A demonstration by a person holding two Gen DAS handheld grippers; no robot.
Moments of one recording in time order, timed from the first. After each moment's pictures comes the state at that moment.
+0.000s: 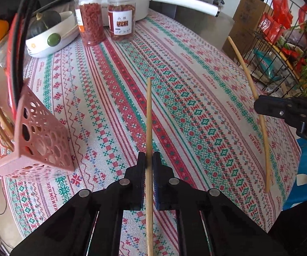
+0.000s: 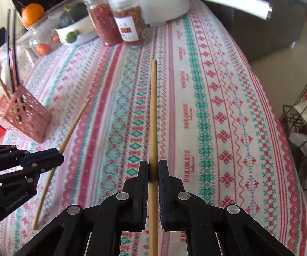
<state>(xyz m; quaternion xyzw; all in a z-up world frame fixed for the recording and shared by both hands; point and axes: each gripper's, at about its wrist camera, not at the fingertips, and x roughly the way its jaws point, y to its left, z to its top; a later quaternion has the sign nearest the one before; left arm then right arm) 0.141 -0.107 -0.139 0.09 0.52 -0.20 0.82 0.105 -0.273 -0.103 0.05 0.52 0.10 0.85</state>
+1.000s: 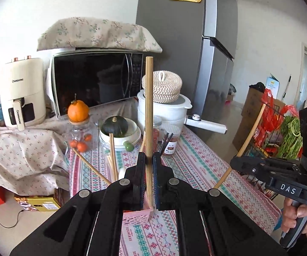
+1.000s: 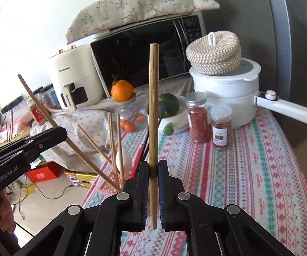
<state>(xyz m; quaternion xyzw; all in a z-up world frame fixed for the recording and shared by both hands) 0.077 0.020 0.054 -0.01 0.25 -0.13 0.96 0.077 -0.174 0.031 0.08 0.31 0.22 0.92</state>
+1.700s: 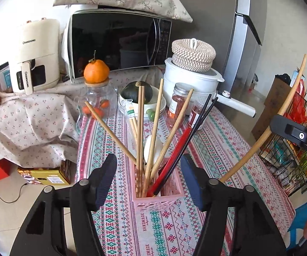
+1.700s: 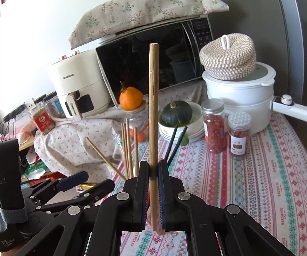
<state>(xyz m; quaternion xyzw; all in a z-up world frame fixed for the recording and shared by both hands) 0.118 0.043 -0.015 -0.03 0.34 -0.07 0.94 0.098 -0.140 0.031 0.10 0.30 0.22 0.92</state>
